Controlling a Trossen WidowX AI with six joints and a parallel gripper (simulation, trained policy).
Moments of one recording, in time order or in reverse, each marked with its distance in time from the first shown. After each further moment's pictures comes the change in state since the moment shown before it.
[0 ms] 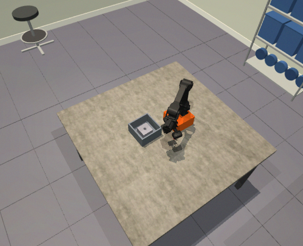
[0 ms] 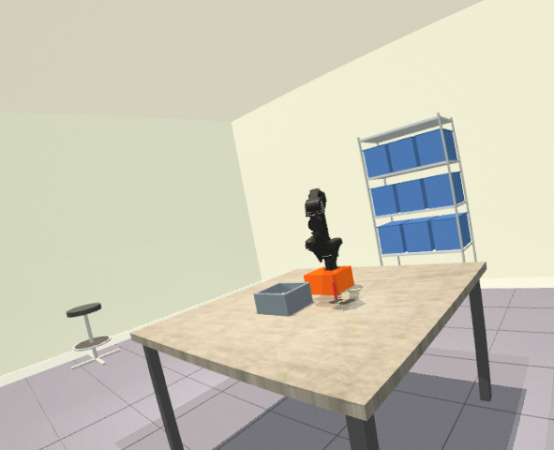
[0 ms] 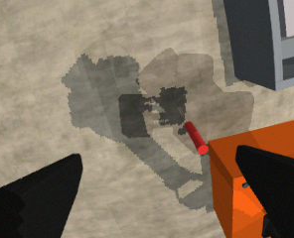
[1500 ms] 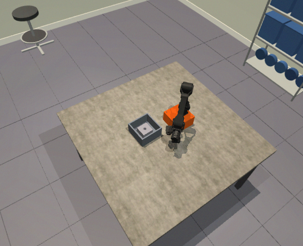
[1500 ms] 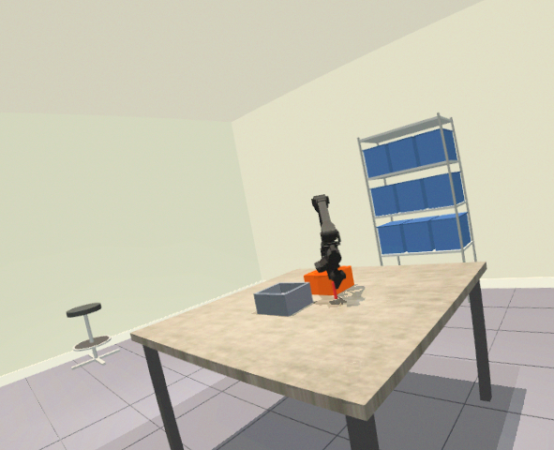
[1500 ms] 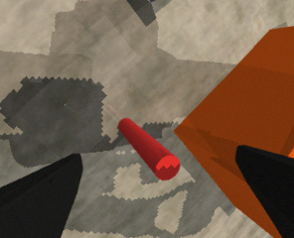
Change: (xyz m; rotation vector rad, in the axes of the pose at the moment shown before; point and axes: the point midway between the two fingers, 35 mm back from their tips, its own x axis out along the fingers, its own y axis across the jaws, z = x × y) arm 0.130 -0.061 -0.056 0.471 -0.035 -0.336
